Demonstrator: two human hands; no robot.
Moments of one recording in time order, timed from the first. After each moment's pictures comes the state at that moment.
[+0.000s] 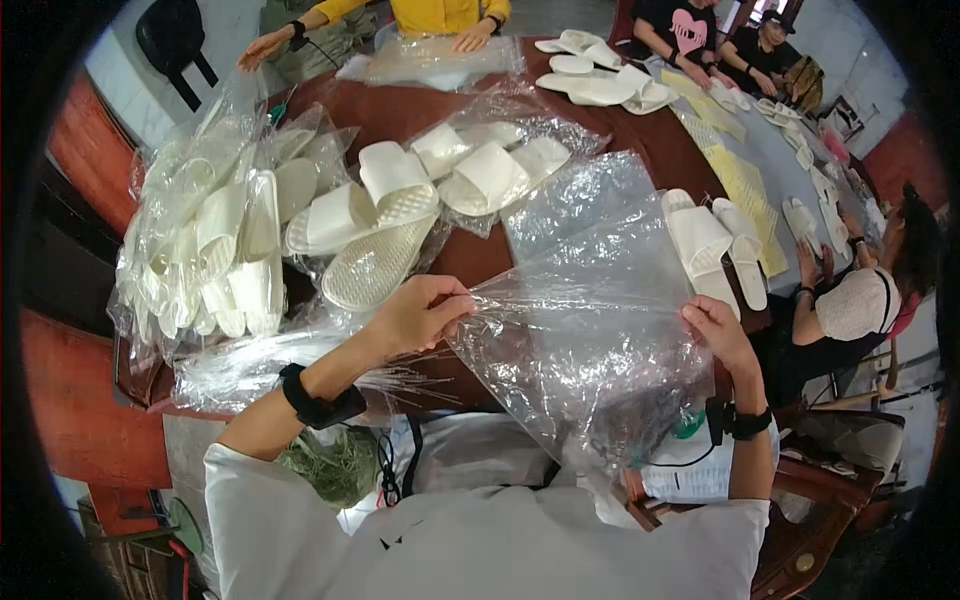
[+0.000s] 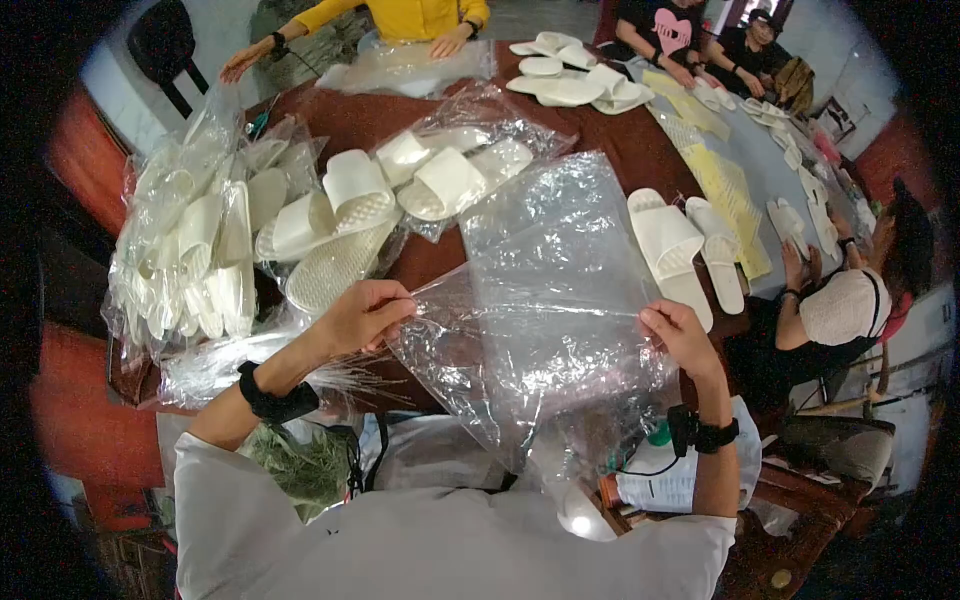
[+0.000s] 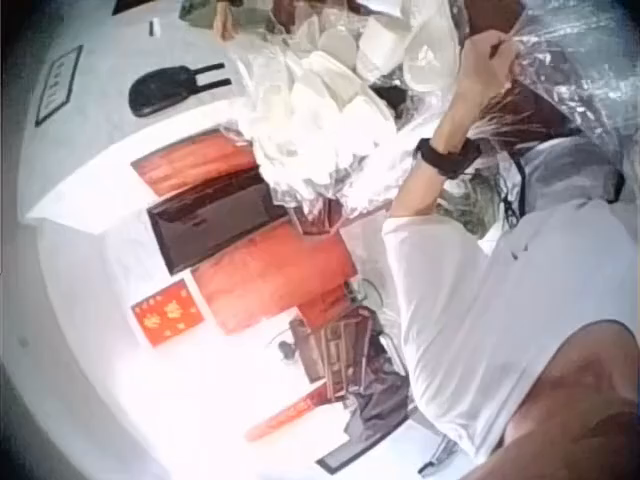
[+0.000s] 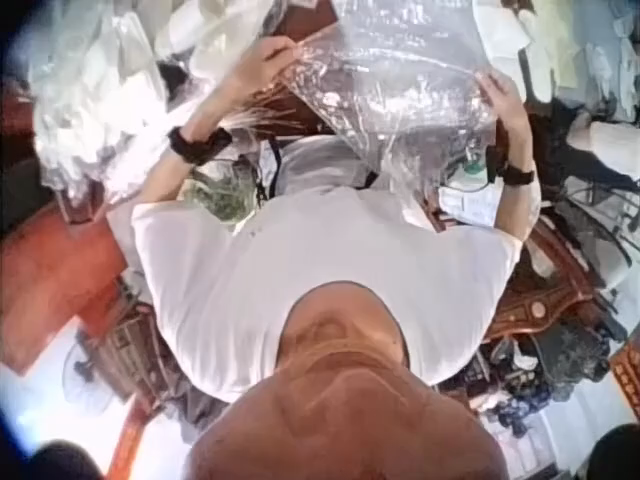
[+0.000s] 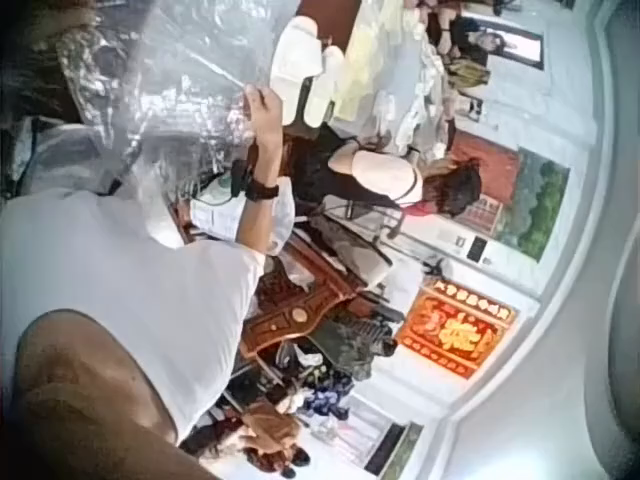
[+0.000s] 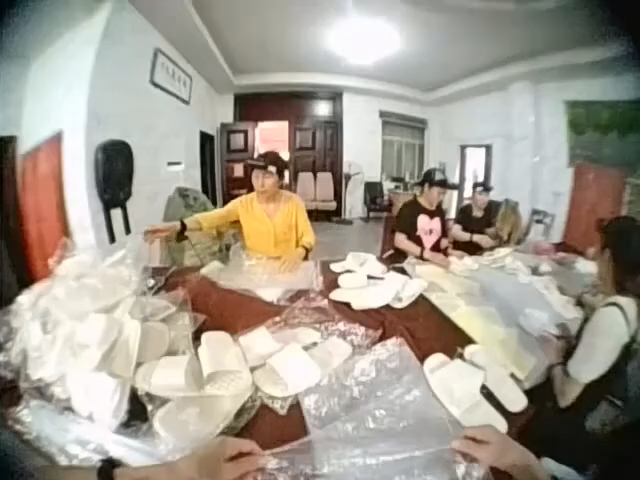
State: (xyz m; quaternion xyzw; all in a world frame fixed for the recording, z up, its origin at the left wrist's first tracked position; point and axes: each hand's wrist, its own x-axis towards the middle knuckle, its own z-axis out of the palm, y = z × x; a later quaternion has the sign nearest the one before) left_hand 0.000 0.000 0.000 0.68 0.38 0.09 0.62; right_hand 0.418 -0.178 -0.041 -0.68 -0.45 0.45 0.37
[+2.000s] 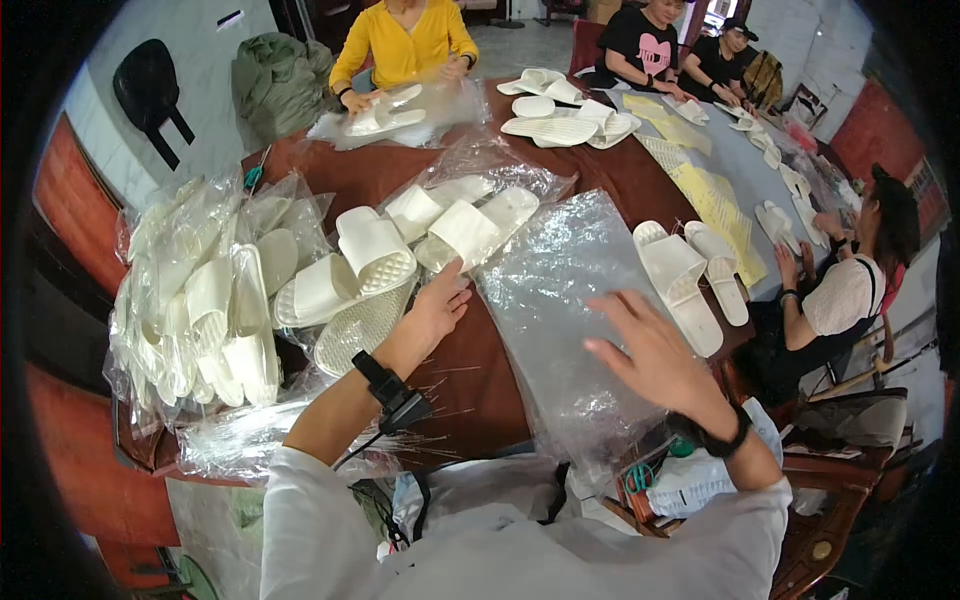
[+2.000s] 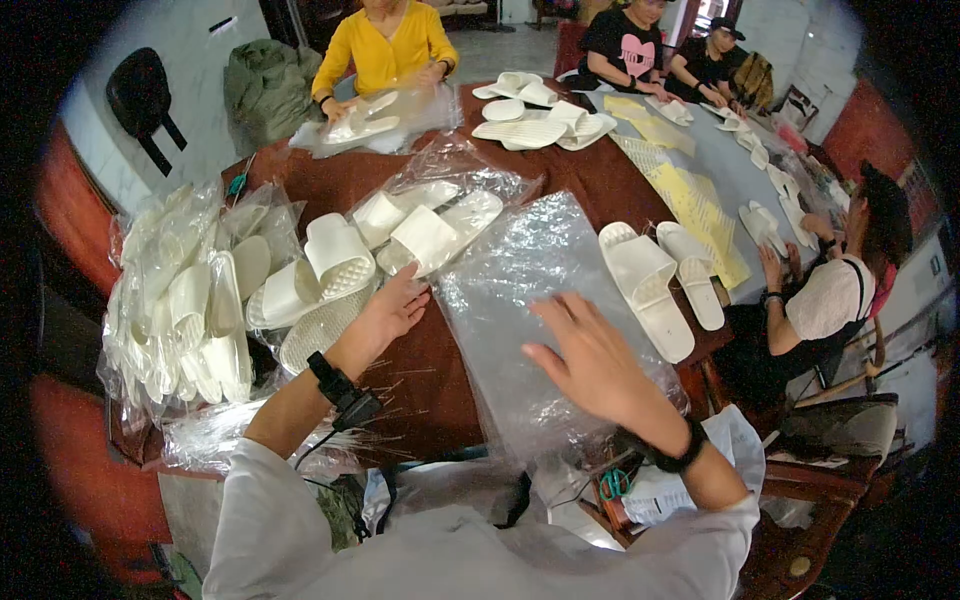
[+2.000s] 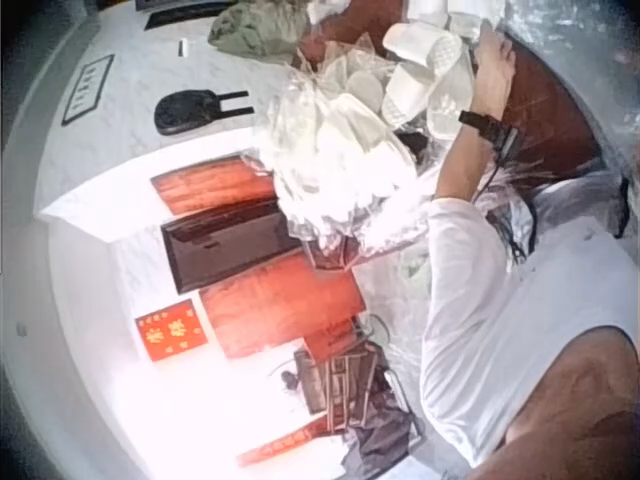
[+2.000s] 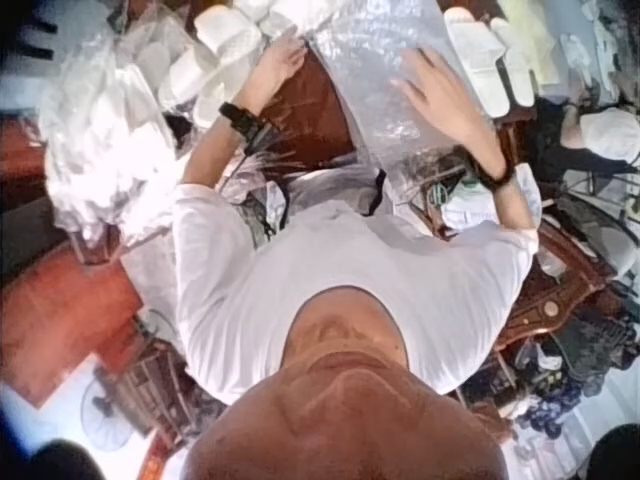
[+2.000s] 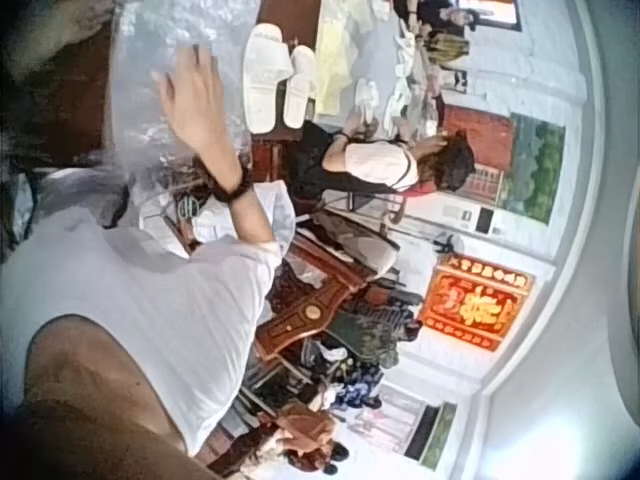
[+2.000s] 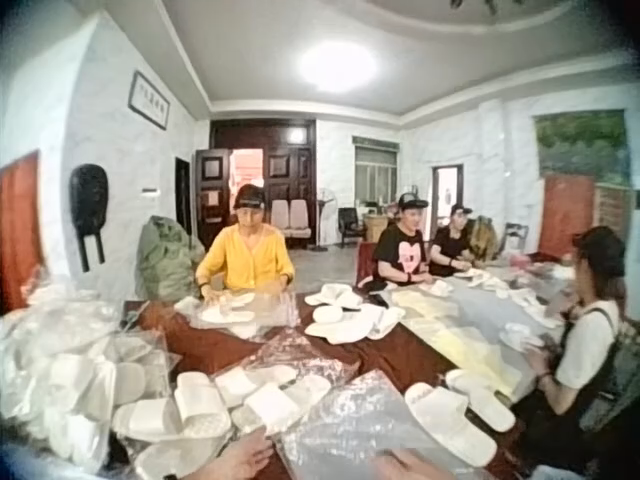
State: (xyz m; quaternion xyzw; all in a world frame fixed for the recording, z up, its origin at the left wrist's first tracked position) left_hand 0.090 0.099 -0.082 0.26 0.52 0.28 0.76; right_hand 0.294 -0.132 0.062 -0.65 -0.72 0.08 0.21
